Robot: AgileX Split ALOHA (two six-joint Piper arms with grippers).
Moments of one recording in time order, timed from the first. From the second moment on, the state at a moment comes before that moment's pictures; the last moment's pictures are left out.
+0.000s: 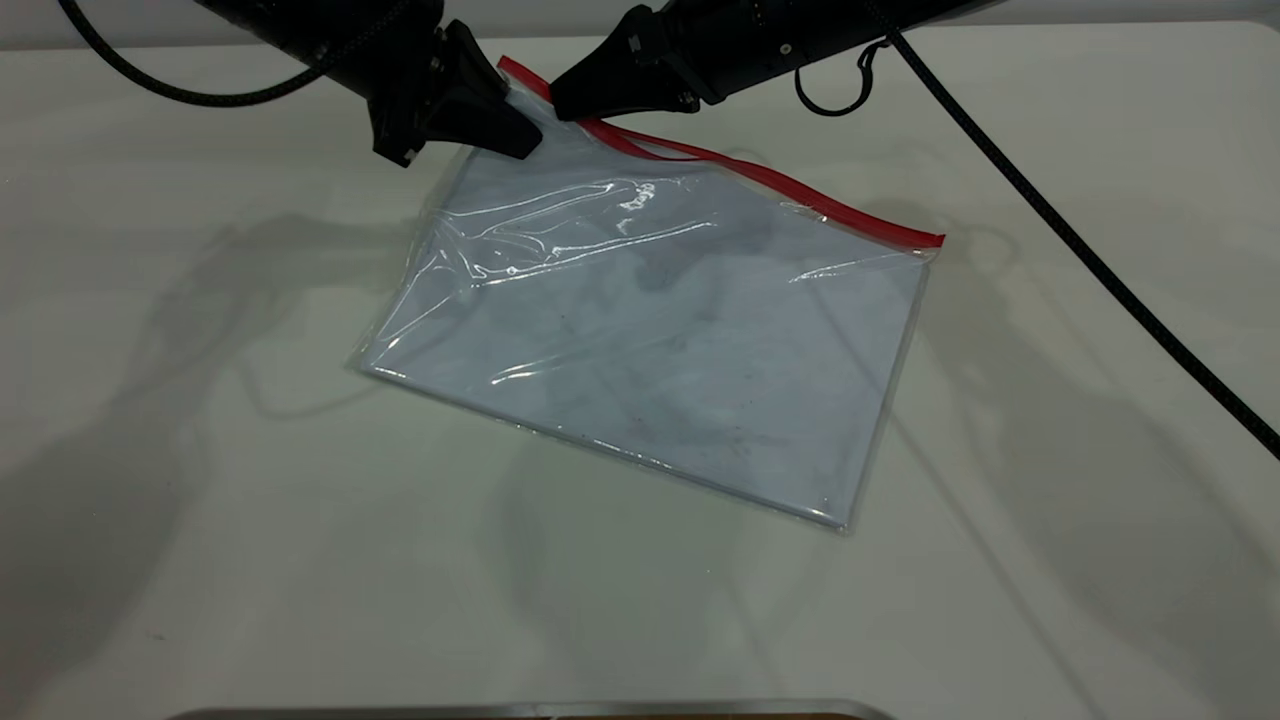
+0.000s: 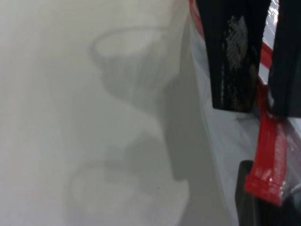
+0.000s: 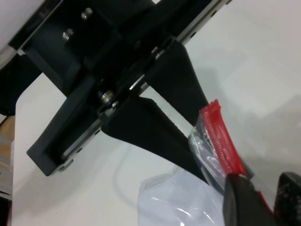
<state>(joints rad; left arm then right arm) -0.15 2.49 -1.67 -1.12 0.78 2.11 0.32 2.69 -1.91 1.50 0.93 -1.51</state>
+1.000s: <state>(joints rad) -0.12 2.47 -1.66 -1.23 0.84 2.07 0.28 2.68 -1.92 1.49 0.98 -1.54</state>
